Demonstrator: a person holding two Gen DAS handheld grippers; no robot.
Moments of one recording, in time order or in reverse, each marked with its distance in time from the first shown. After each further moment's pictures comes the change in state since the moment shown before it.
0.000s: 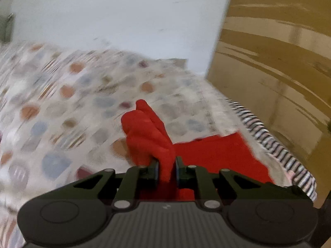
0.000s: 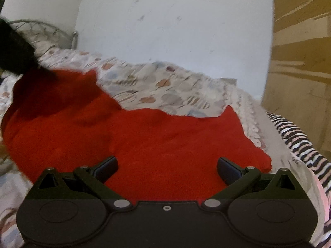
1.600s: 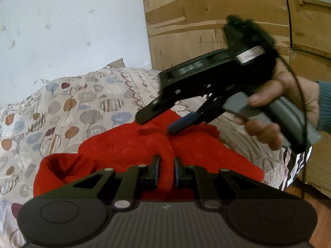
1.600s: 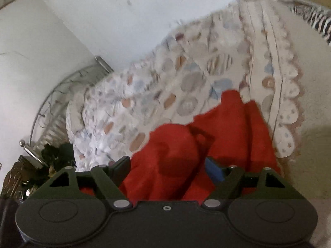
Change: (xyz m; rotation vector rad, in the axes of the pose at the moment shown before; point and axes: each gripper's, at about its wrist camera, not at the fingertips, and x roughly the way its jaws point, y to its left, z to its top) left arm 0.072 -0.163 -0.074 0.429 0.010 -0.060; right arm 0.101 -0.169 0.062 0.631 0.346 0.588
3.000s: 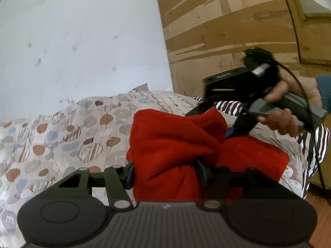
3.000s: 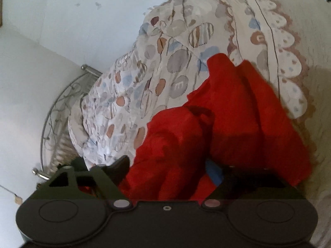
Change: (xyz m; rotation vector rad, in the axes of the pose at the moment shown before) left arm -0.043 0.058 -0.056 0.023 -0.182 0.114; right arm 0.017 -0.016 -0.007 0.258 0.036 0.009
